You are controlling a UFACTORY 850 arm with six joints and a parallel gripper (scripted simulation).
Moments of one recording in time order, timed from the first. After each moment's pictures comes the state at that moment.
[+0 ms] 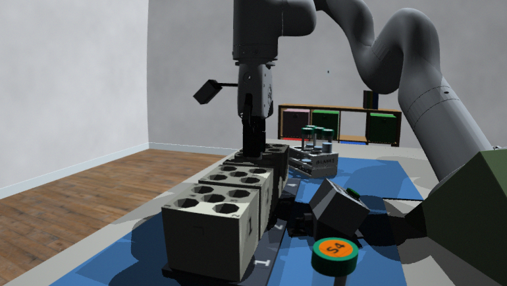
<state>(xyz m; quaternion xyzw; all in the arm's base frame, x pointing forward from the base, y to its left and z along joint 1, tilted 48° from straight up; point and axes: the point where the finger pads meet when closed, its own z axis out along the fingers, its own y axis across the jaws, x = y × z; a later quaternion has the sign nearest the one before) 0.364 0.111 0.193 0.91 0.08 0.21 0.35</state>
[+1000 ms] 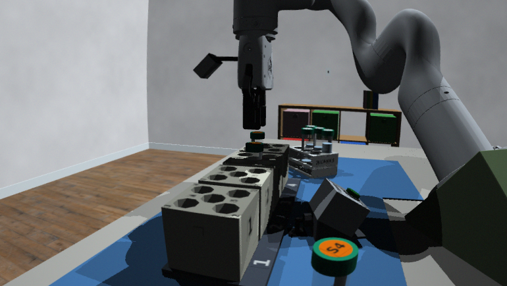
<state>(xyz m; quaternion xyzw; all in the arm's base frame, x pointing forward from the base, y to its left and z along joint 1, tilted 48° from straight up) 0.342 0.142 0.227 0.91 0.08 0.21 0.35</state>
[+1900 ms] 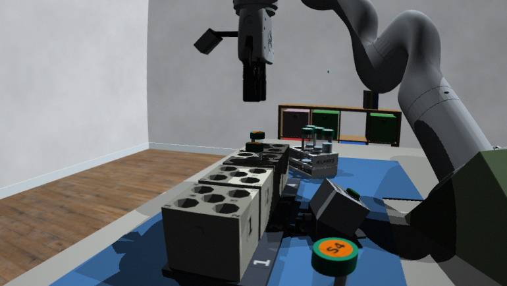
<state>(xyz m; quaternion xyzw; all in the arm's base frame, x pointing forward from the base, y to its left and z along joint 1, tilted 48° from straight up) 0.320 0.172 0.260 0.91 0.08 0.21 0.35</state>
